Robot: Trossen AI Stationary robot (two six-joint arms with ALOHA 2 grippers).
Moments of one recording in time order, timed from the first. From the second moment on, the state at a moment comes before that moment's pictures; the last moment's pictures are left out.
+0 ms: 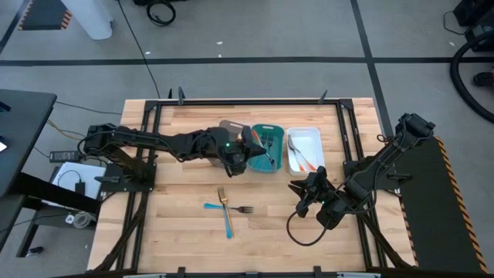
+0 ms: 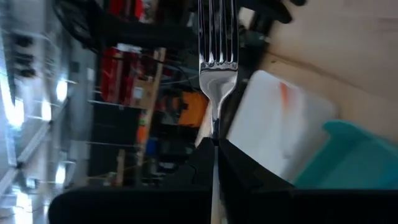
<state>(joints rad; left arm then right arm) 0.01 1.56 1.11 0.22 -0.09 1.29 0.72 1.34 0.88 -0.56 0.97 1.13</state>
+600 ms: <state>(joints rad) 0.10 1.56 1.11 0.54 -0.08 1.37 0.72 1.34 0.88 -0.56 0.97 1.13</state>
